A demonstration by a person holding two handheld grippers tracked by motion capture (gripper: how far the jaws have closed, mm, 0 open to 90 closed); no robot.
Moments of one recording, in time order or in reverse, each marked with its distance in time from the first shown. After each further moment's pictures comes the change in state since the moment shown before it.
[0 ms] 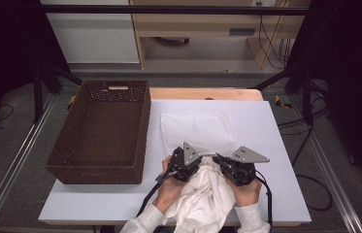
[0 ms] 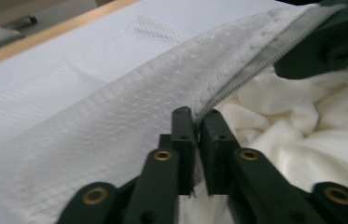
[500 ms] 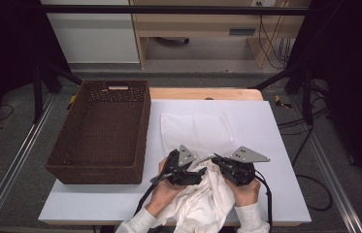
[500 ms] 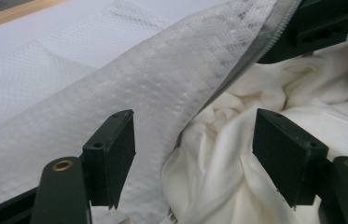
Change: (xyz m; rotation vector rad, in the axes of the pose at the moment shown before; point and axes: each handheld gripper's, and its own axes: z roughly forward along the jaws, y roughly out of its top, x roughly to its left) left arm 0.000 -0.004 0.003 0.044 -0.101 -0.045; right arm -0.001 -0.001 0.002 -0.012 0.043 0.019
